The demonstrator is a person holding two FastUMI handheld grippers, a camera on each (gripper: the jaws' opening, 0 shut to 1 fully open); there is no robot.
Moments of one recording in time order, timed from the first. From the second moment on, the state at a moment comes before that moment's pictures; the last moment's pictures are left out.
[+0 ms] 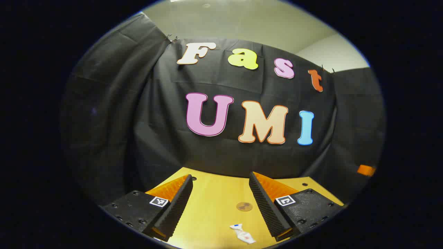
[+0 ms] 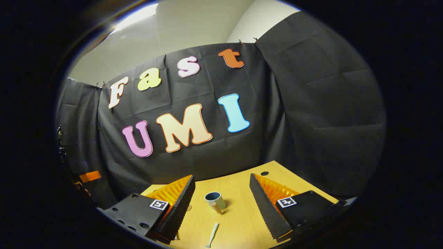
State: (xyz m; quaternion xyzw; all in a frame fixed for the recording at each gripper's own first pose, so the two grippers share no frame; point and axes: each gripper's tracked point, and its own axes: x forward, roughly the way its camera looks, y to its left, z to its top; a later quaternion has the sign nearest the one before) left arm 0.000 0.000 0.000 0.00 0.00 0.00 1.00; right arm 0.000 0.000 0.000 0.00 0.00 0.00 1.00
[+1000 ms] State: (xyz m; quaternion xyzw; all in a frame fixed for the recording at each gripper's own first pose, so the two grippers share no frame) left arm 0.013 -0.034 -0.096 -0.05 0.11 -0.06 0.99; right arm 0.014 0.047 -0.092 -0.02 0.12 0.03 0.99
